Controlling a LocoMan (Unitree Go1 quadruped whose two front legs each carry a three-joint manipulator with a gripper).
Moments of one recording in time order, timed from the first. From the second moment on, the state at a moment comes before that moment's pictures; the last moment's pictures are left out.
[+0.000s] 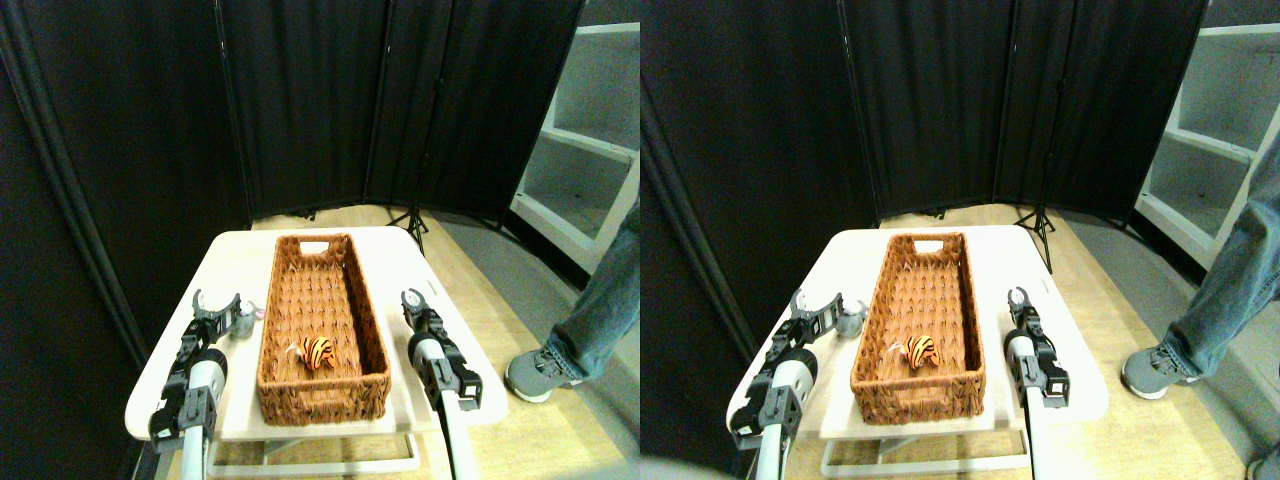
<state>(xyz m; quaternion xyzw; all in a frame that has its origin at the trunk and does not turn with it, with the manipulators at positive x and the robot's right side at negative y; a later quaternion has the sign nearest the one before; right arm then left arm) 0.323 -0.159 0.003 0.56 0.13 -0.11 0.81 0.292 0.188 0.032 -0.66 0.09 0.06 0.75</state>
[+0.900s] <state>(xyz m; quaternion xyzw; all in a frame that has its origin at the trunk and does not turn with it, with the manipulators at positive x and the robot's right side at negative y) 0.319 -0.157 0.005 0.55 0.13 -0.13 0.81 0.327 0.175 -0.011 -0.71 0.12 0.03 0.69</state>
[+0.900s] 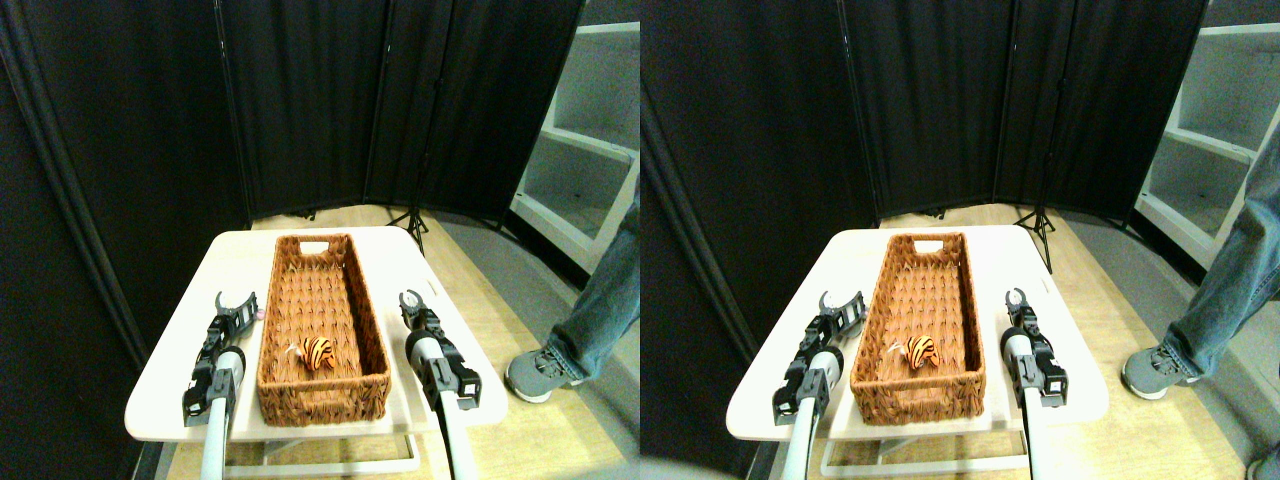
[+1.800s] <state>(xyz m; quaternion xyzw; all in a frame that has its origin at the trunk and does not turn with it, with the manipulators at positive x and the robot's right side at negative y) 0.321 -0.153 0.005 0.55 0.13 -0.13 0.81 0.337 0.180 -0.051 -0.71 0.12 0.02 0.69</state>
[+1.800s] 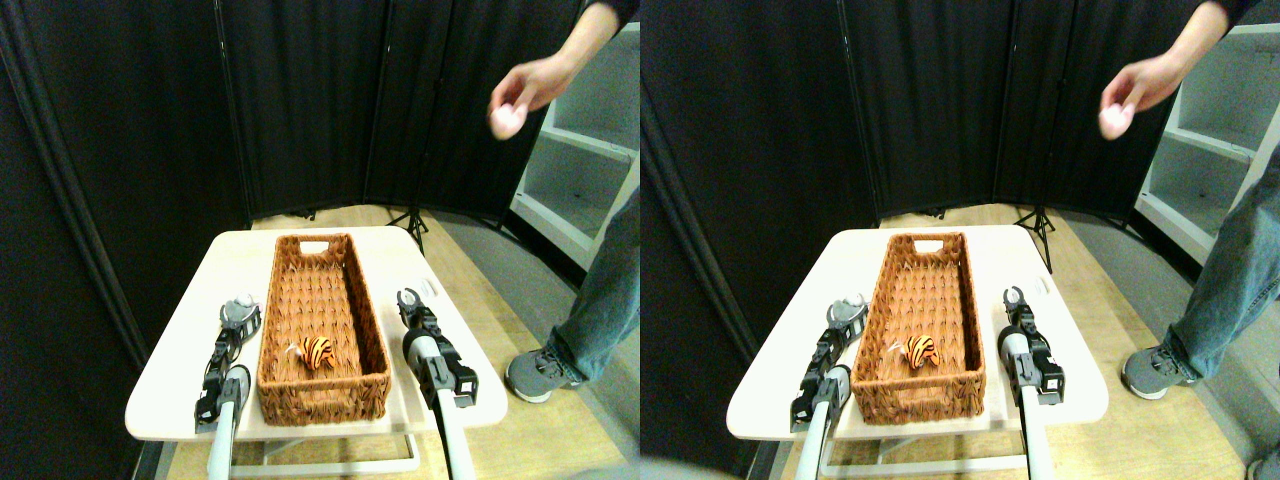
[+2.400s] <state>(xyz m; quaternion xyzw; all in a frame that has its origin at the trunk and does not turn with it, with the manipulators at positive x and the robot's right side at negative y) 0.322 -0.155 0.009 0.58 0.10 -0.12 0.80 0.331 0.173 0.020 -0.59 0.15 0.05 0.79</state>
